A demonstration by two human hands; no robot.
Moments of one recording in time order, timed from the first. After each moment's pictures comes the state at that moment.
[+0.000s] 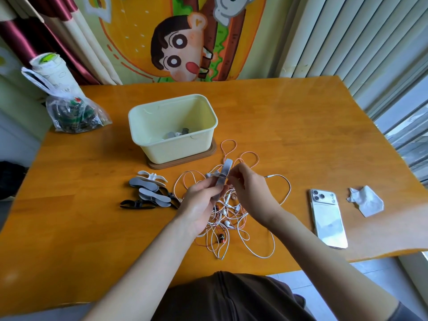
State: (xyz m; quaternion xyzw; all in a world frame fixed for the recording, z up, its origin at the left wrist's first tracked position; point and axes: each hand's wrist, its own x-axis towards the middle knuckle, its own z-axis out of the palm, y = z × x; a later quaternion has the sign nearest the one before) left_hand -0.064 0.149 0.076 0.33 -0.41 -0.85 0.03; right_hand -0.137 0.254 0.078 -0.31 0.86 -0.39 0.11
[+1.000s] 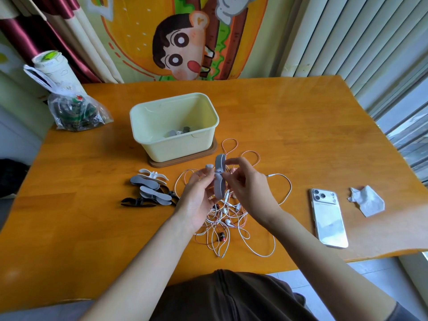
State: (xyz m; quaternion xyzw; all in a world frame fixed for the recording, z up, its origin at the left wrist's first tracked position) left_hand -0.060 0.143 0.083 0.35 -0.39 -0.85 0.03; right_hand -0.127 0.251 0.089 -0.32 0.83 -0.45 0.11
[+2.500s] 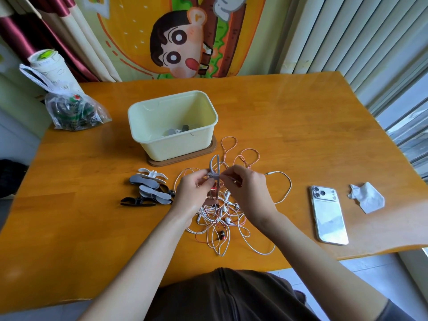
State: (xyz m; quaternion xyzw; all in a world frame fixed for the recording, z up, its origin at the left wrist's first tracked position) left_hand -0.056 0.133 0.081 0.32 -0.68 -0.66 0.02; right_hand -0.123 0.249 0.083 -0.31 0.86 -0.39 0.06
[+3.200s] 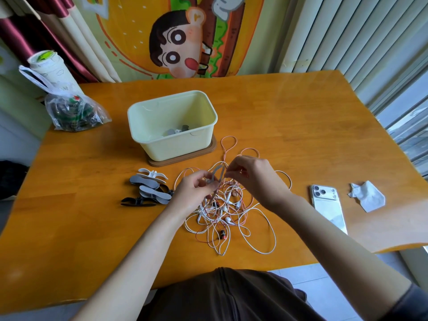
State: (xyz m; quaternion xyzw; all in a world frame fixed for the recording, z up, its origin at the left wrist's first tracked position) left_hand -0.054 0.122 0.080 0.27 -0.75 -0.60 -0.05; right_hand -0.156 0.260 0.098 -0.42 0.85 -0.31 0.07
